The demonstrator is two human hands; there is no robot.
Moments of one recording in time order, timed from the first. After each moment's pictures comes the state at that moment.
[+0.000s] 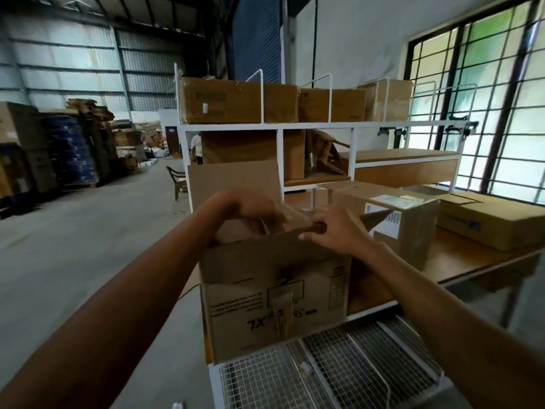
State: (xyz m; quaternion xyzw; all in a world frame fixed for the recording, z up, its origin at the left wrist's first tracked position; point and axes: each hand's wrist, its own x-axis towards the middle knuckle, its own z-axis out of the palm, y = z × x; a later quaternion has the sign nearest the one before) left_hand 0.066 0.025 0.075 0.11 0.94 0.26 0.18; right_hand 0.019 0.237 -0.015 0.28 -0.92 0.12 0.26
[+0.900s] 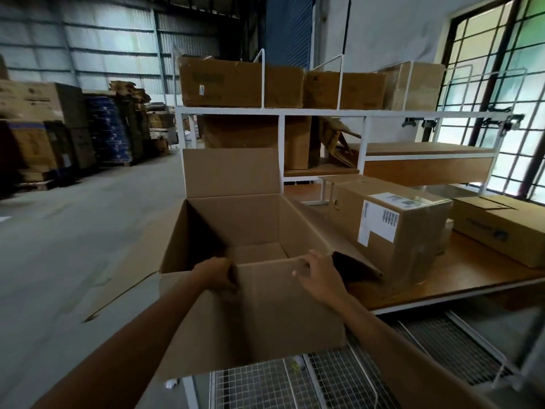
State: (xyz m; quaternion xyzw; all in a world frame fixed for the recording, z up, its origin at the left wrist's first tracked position) left_hand -0.001 0.027 -0.135 -0.09 0.99 0.05 0.06; right_hand -0.038 0.295 -0.146 0.23 -0.93 0.28 0.09
